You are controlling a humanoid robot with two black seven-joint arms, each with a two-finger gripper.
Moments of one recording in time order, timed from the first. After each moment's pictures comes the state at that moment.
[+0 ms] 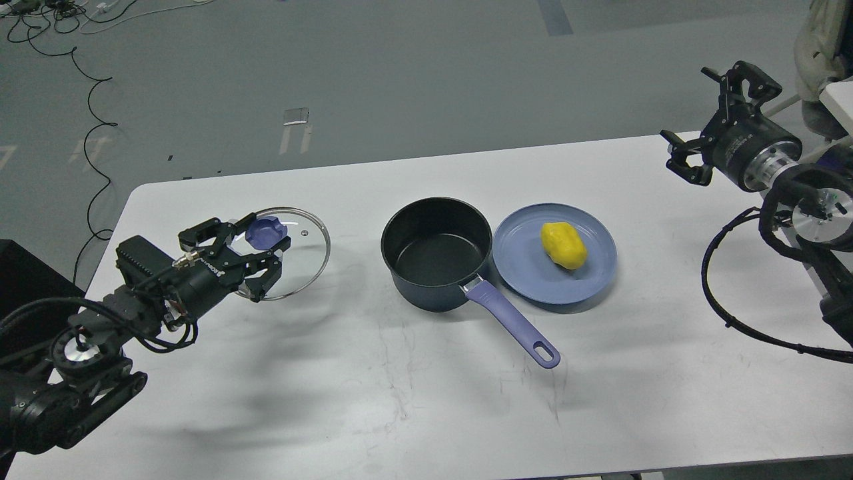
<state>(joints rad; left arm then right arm) -0.62 0.69 -0.33 -0.97 2.03 0.47 -0.30 0.48 -0.39 1.29 1.05 -0.37 0.08 -0.16</state>
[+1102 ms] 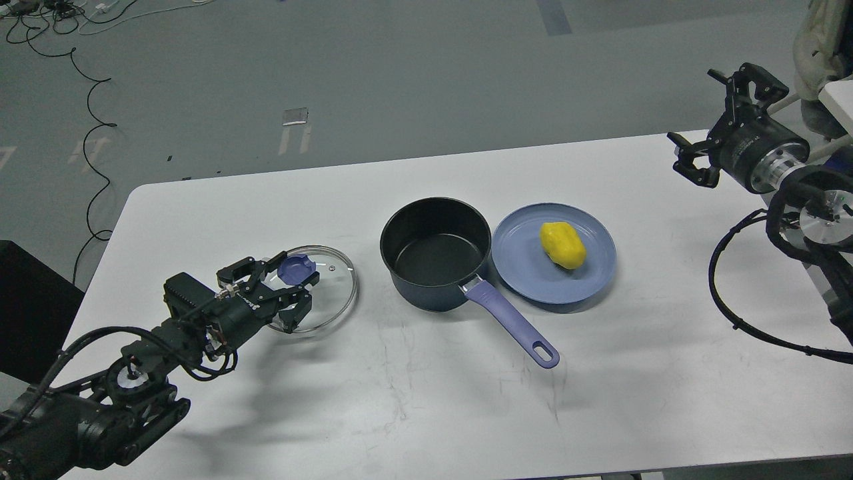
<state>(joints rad) -0.57 0.52 -0.32 -0.82 2.01 0.49 -0.34 0.47 -0.41 1.29 1.05 -0.38 0.08 -0.16</state>
